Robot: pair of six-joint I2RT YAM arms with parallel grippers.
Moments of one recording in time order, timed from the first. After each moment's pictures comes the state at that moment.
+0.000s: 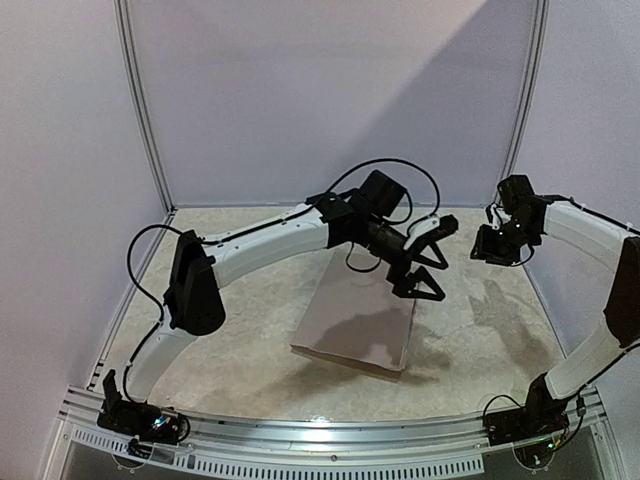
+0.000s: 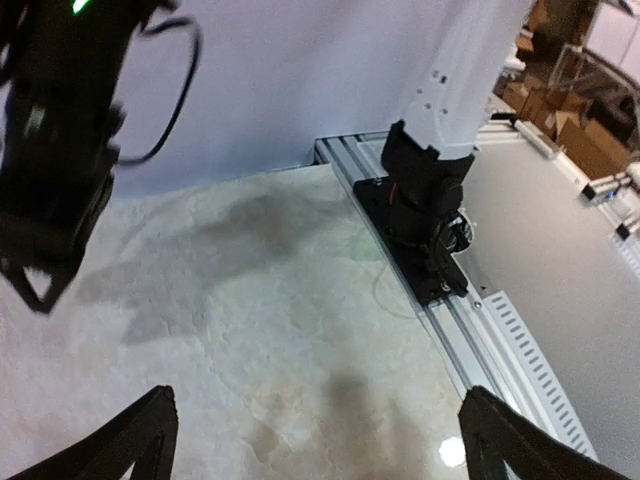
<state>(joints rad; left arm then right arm) -1.01 2.49 2.46 -0.62 0.85 0.38 0.13 1.50 1.15 -0.71 -0.08 0.35</state>
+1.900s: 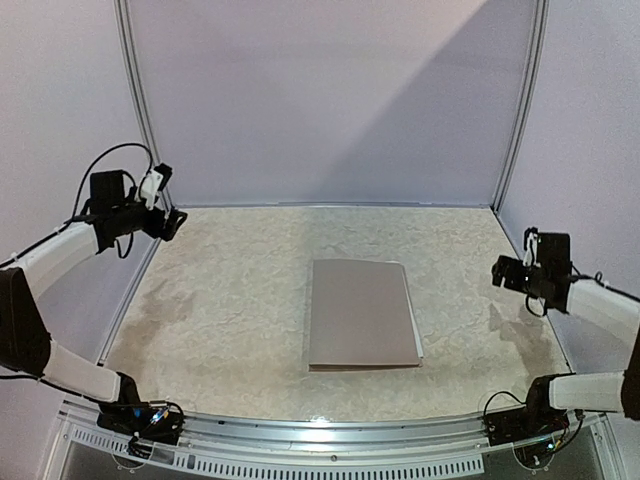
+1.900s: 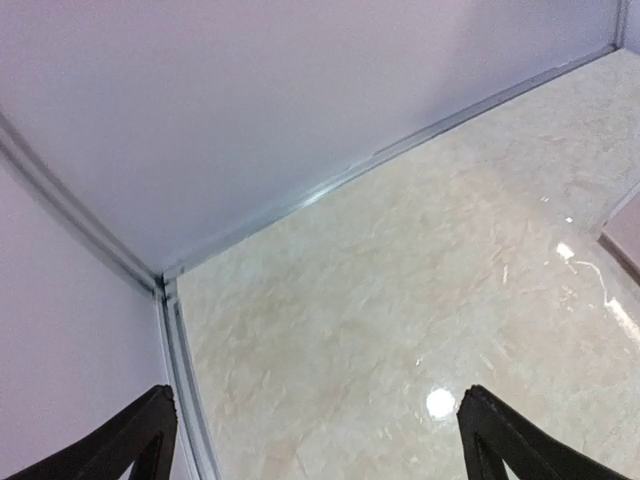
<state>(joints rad) 0.02 1.33 0.99 -0.13 0.29 0.47 -0.04 1.12 0.56 -0.10 0.05 0.26</state>
